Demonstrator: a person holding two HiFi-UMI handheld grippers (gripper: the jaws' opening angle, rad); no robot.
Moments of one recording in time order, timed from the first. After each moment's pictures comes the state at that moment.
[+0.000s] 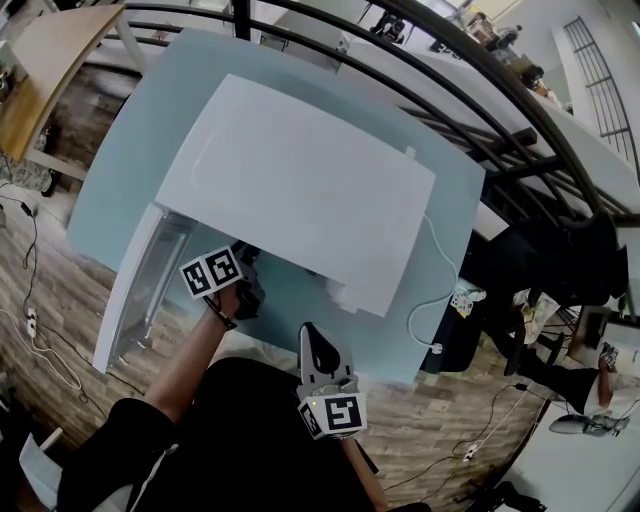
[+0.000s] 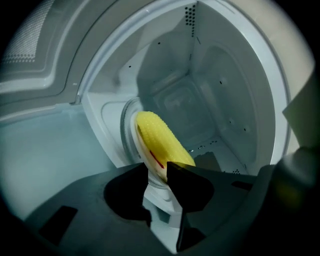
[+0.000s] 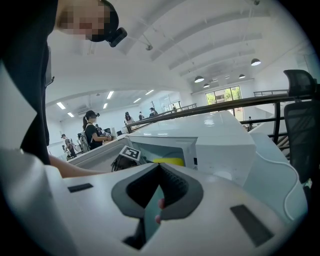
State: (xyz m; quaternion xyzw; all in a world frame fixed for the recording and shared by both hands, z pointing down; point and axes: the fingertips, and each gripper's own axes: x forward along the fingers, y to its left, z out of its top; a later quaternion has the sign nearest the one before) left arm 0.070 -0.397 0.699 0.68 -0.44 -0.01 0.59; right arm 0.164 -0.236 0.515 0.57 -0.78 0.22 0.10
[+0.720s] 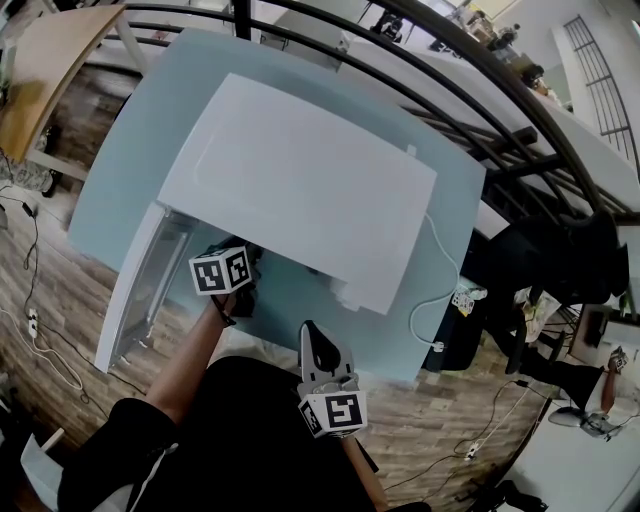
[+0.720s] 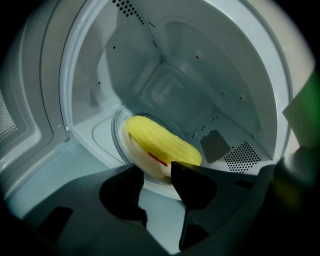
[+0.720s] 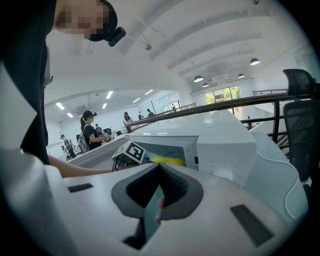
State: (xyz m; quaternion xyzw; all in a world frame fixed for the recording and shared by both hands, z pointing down) left arm 0.063 -0.396 0.700 0.74 -0.45 0.15 0.48; right arm 0.160 -0.236 0.517 0.57 -0.78 0.23 0.10
